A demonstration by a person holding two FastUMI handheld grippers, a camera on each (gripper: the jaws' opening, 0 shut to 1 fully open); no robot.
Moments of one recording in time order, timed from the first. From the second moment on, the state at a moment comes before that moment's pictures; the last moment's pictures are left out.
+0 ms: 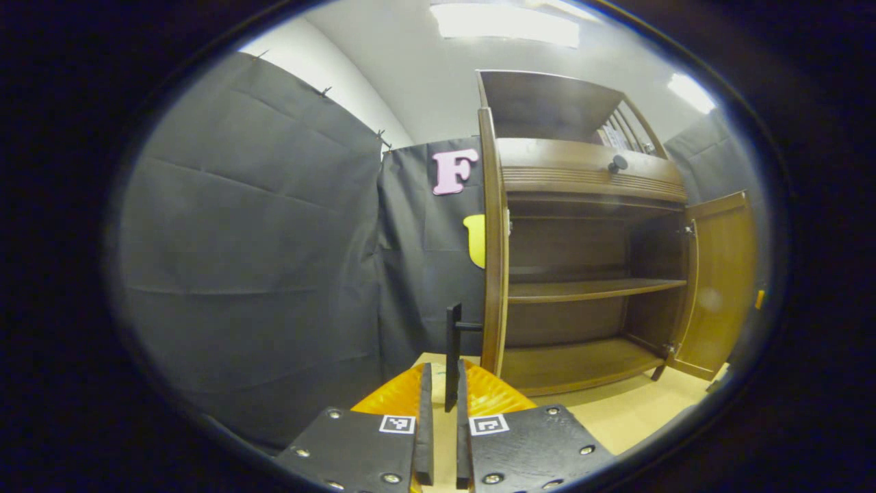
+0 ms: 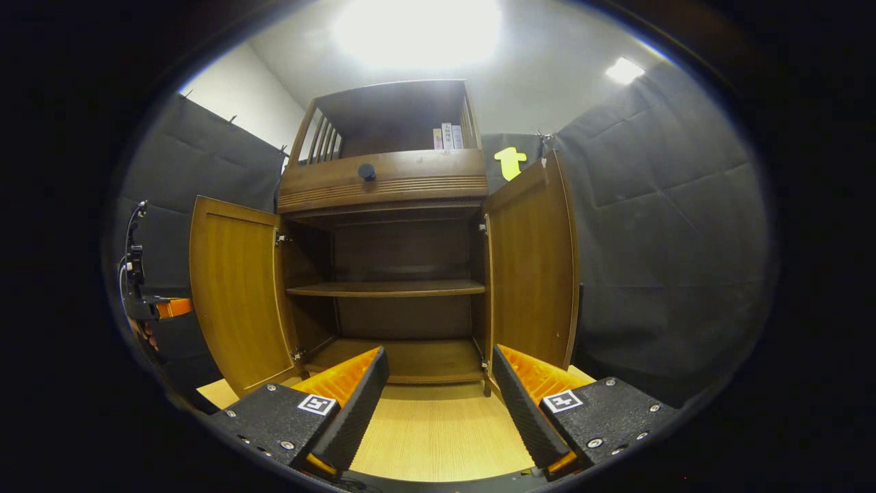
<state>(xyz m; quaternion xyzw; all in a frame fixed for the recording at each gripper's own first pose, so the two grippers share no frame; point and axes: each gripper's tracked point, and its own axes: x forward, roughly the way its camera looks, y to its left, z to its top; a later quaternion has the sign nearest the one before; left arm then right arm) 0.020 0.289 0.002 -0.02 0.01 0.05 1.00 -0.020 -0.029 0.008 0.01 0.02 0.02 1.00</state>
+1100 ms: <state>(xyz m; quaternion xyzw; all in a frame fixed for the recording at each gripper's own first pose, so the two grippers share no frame) -0.156 0.168 0.034 0.00 0.02 0.02 1.00 -0.102 -0.051 0.025 0.03 0.01 0.05 1.00</state>
